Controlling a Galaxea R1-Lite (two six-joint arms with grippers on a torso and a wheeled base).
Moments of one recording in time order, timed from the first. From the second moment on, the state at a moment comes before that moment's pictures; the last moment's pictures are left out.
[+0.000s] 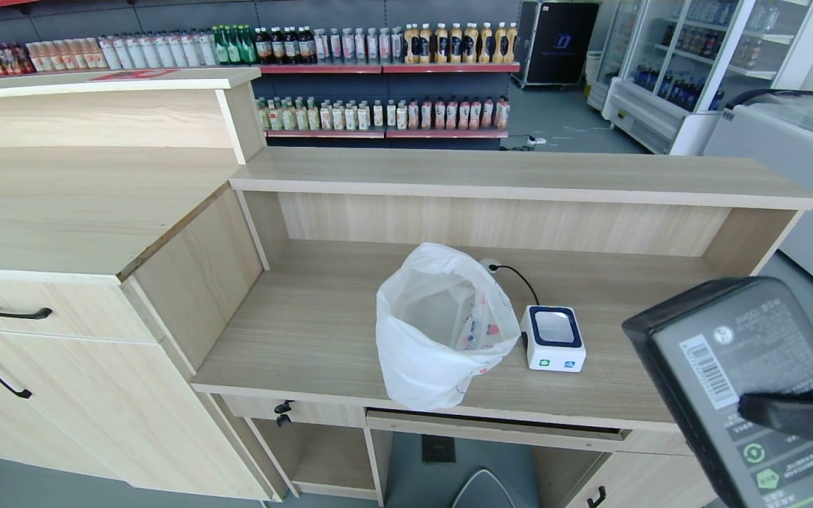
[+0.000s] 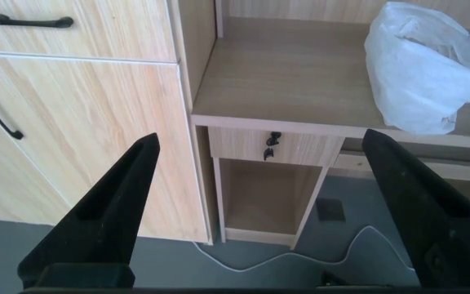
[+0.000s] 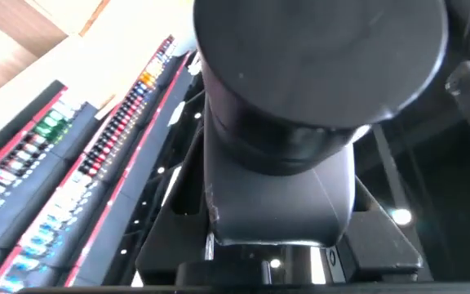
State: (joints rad) left arm 0.00 0.00 0.00 0.00 0.00 0.00; right arm 0.37 1.06 -0.47 -0.63 0.97 -2.60
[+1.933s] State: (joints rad) left arm 0.00 0.00 0.00 0.00 0.00 0.00; right arm 0.23 0.99 -0.46 -0.36 0.82 -2.20
